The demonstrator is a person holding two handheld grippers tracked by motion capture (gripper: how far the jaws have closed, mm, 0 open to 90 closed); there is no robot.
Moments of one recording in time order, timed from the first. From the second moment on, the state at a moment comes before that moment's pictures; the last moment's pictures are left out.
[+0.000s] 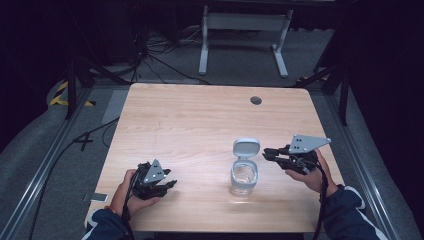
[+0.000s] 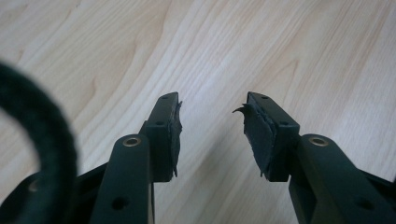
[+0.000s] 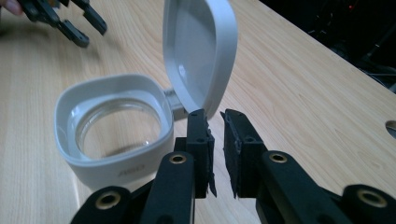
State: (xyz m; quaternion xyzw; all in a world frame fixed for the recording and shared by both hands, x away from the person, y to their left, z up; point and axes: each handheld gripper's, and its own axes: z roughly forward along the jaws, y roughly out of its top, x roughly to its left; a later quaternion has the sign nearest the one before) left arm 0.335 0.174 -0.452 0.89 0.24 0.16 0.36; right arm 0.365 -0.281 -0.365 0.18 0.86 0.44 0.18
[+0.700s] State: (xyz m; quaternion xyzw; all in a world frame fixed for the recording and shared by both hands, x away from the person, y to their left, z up) left arm 0.338 0.208 -0.476 0.88 0.29 0.15 0.35; right arm 0.337 -0.353 -0.416 0.25 0.88 0.33 0.24
